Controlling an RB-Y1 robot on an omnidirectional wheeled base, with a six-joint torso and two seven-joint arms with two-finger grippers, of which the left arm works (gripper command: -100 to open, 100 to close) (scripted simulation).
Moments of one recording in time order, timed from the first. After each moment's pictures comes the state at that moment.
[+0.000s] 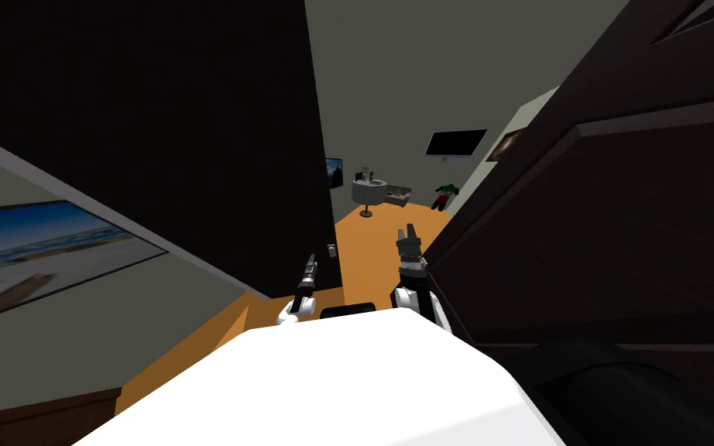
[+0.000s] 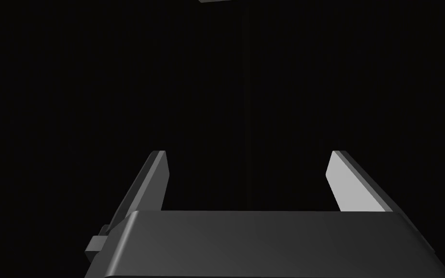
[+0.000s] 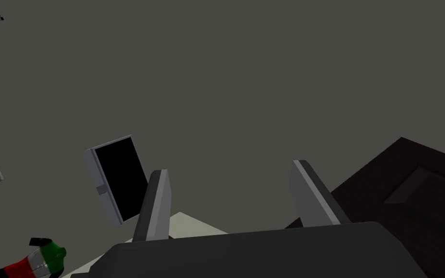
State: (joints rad) arm -0.10 0.02 0.06 -0.70 0.00 -0.78 -0.06
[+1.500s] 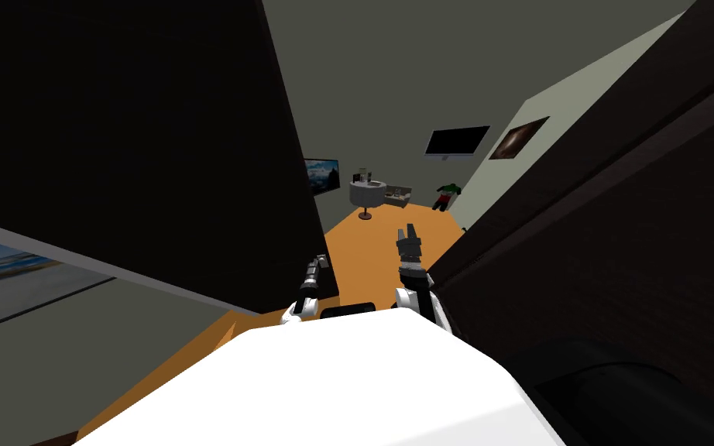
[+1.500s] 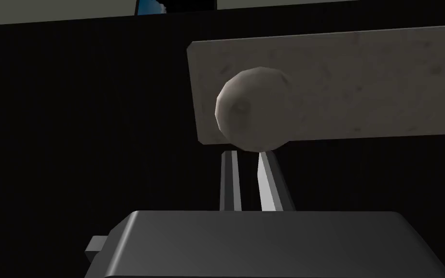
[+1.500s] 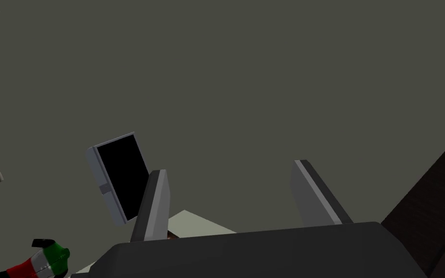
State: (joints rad) arm -0.10 -0.02 0.07 -0.69 0.01 -0.78 -0.07
